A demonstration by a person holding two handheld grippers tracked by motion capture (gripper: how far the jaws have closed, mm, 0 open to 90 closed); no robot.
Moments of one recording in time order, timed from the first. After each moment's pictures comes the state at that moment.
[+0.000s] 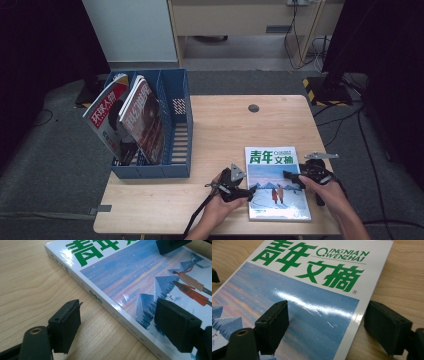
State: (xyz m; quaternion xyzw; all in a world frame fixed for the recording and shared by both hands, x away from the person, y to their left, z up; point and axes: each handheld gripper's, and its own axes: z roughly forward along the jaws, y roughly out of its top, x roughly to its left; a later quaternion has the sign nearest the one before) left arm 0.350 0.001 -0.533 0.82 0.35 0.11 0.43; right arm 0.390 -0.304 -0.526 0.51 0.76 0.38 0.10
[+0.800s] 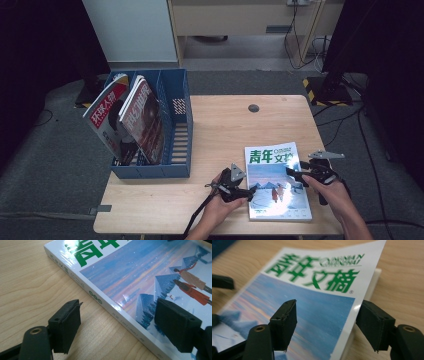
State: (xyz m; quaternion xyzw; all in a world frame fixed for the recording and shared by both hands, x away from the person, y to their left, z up) left arm 0.350 0.001 -0.533 0.82 0.35 0.11 0.43; right arm 0.382 -0.305 -0.509 0.50 0.77 0.38 0.13
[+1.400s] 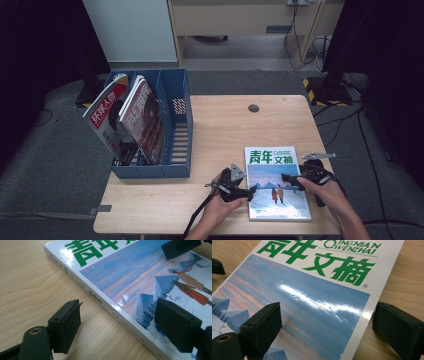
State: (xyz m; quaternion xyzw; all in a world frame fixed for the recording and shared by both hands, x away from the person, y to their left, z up) left arm 0.350 0.001 -0.533 0.82 0.35 0.11 0.43; right arm 0.390 -0.299 -0.526 0.50 0.78 0.37 0.08
